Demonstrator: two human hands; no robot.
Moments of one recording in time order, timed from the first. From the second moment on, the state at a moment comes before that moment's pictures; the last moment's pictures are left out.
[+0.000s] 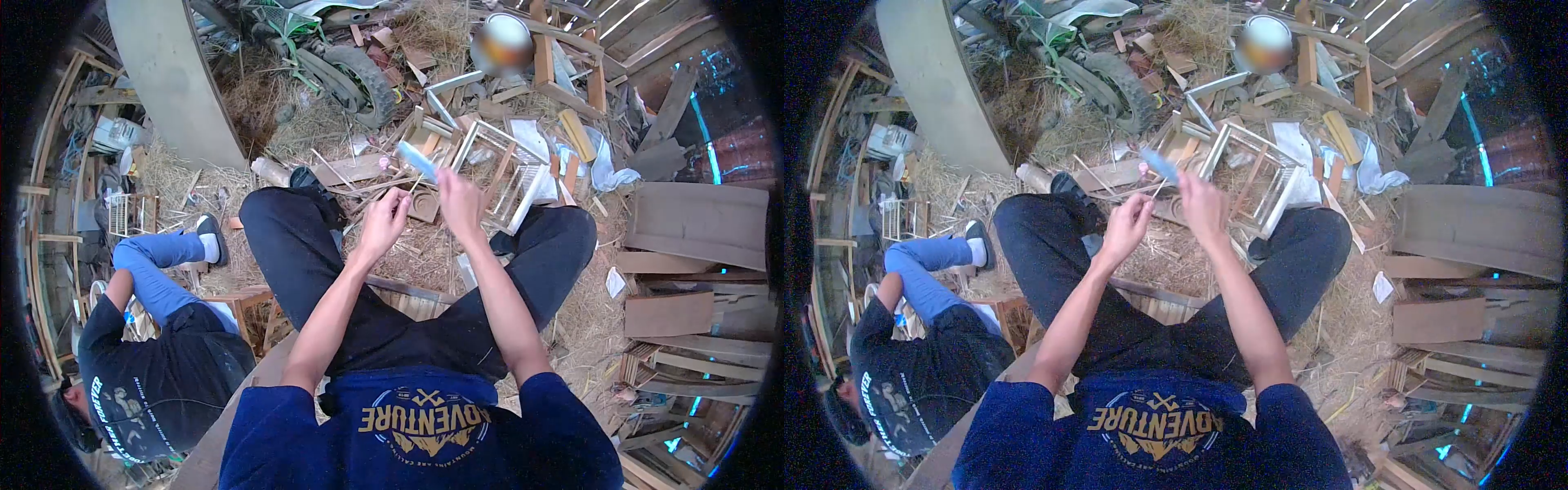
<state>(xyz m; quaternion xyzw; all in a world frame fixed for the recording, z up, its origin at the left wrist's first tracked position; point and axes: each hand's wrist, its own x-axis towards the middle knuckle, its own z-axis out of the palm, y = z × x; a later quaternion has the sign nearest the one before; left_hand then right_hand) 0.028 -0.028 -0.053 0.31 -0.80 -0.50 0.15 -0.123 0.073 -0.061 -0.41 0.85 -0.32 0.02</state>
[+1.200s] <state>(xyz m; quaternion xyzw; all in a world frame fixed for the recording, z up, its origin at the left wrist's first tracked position) 0.030 -0.018 -0.058 0.31 -0.80 -0.49 0.15 -0.125 0.077 -0.065 -0.37 0.88 -0.28 0.03</state>
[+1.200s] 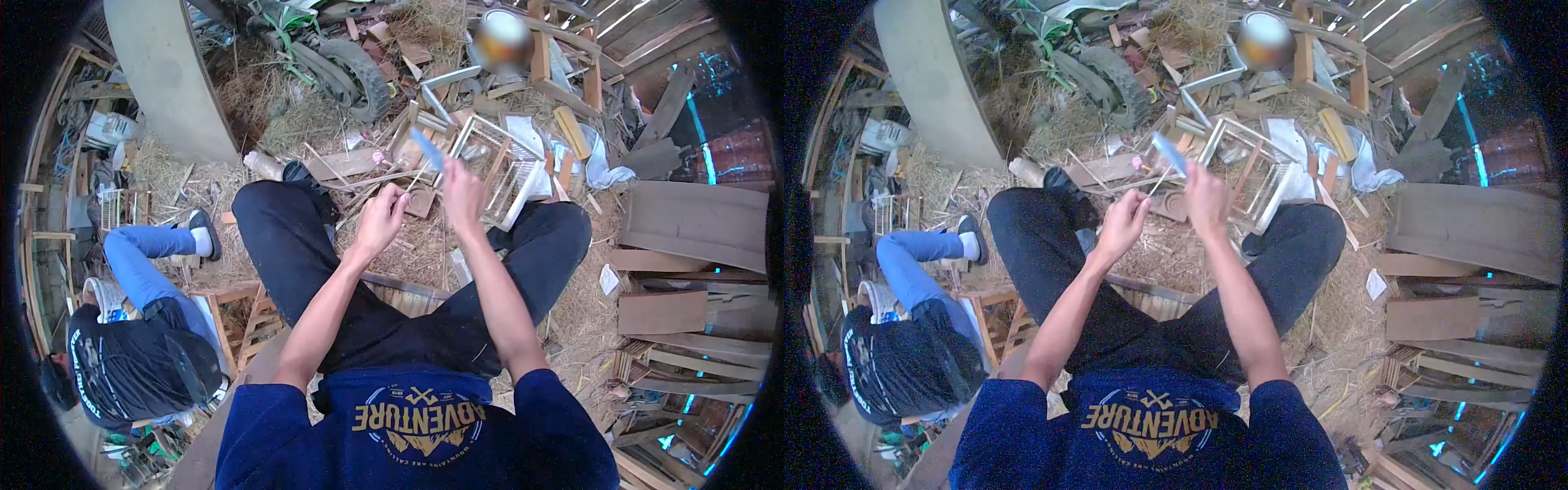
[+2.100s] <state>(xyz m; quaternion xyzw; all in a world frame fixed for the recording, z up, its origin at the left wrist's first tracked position) 0.033 -0.018 -0.060 0.30 -0.80 -0.49 0.17 -0.099 0.077 -0.066 -0.45 0.86 -0.25 0.06</state>
